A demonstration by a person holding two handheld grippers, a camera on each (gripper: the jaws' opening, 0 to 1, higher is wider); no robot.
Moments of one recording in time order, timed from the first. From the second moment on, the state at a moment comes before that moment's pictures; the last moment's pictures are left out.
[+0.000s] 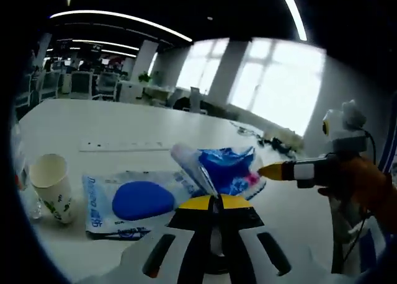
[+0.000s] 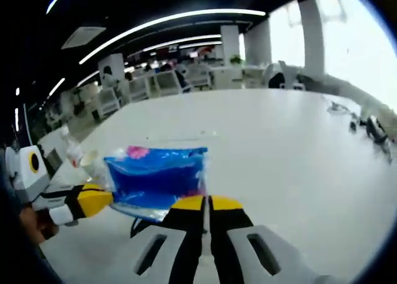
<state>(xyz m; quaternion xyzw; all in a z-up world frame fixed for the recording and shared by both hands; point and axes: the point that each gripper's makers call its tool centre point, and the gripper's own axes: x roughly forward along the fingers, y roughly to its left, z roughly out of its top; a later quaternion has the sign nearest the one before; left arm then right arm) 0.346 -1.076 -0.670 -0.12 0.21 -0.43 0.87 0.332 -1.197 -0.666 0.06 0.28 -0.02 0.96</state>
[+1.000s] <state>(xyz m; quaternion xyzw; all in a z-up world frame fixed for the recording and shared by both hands) 0.366 -1.151 -0.705 -0.13 0.28 -0.39 0.87 0.355 -1.271 -0.696 0.11 0.27 -0.05 0.96</state>
